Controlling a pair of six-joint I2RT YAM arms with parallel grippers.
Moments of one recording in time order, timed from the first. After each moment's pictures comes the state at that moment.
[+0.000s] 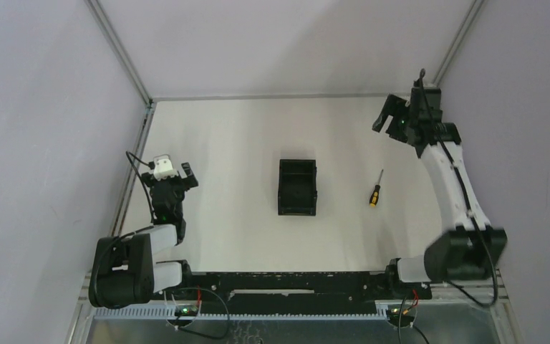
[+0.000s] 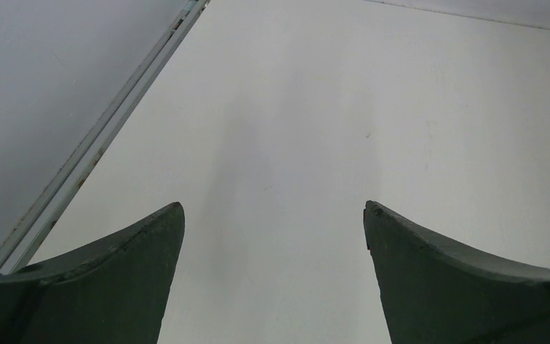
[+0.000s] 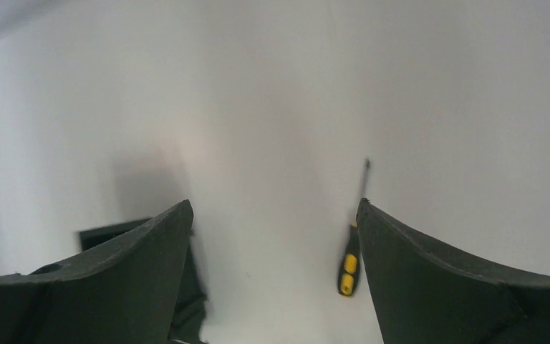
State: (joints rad) left arm 0.07 1.23 0.19 0.93 -0.17 -0.04; right arm 0.01 1.31 1.36 -0.67 0.02 0.38
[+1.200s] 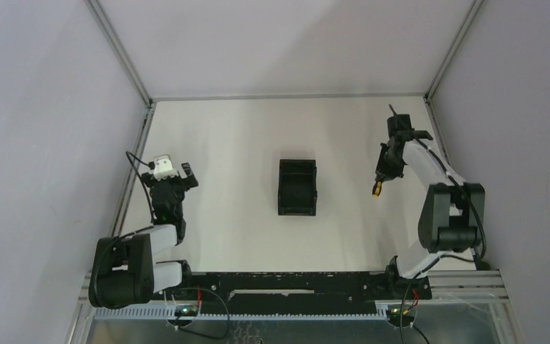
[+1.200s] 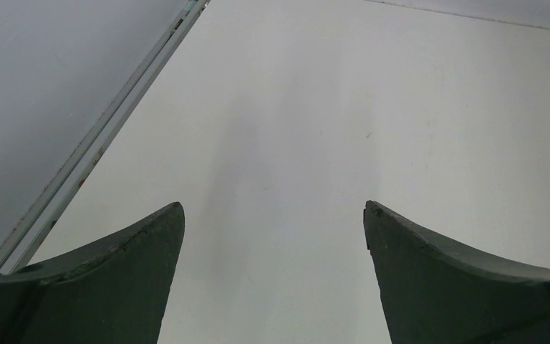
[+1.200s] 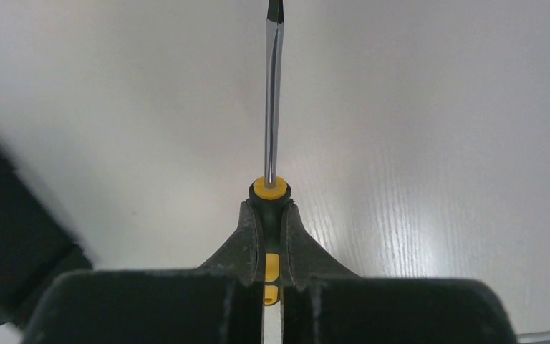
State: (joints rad) left arm 0.07 1.23 0.19 0.93 -0.17 -0.04; right arm -0.01 1.64 1.16 -0.83 0.03 0.32
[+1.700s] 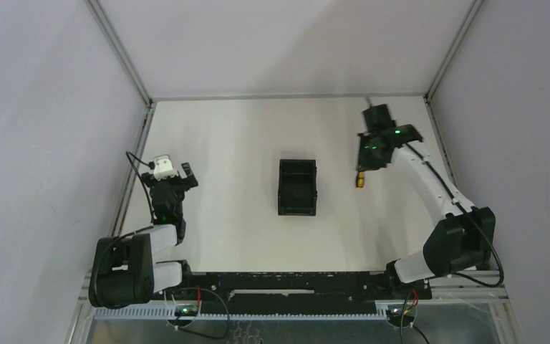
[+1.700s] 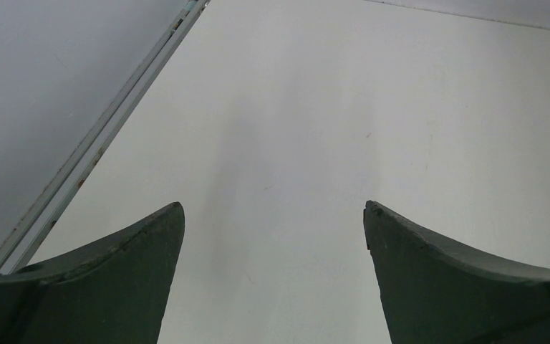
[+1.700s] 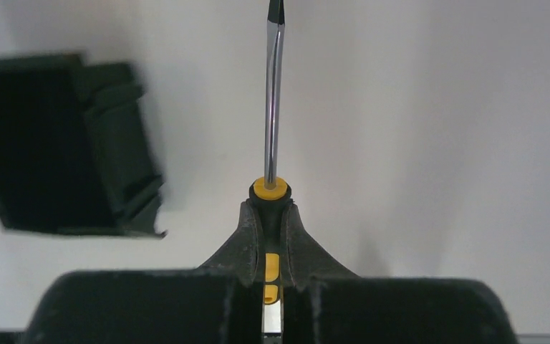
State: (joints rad) left arm 0.07 1.23 0.19 0.93 -0.17 -0.04; right arm 0.17 1.44 1.32 -0.98 0.08 0.34
